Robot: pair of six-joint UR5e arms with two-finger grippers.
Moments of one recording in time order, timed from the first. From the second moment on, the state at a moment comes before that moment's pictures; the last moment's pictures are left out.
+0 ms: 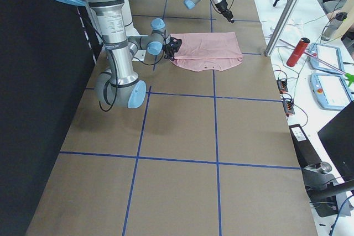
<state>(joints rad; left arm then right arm) -0.78 -2.25 -1.28 -2.30 -1.57 -1.54 0.25 -1.18 1.81 -1.25 1.50 1.80</state>
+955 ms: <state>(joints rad) -0.77 -2.25 -1.28 -2.30 -1.57 -1.56 0.26 -1.17 1.82 -1.31 1.50 1.79</state>
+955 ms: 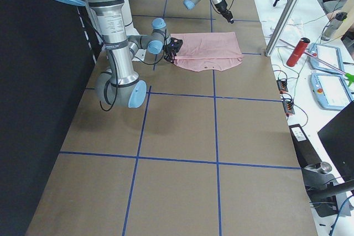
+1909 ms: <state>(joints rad) -0.77 -2.25 -1.28 -2.30 -1.57 -1.57 0.26 -1.17 1.82 -1.31 1.50 1.80</state>
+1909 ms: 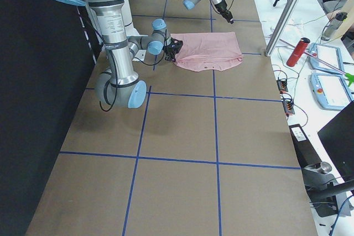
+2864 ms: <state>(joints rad) -0.72 -2.16 -1.46 -2.27 -1.62 -1.68 0.28 -1.18 1.90 -1.36 1.50 1.79</state>
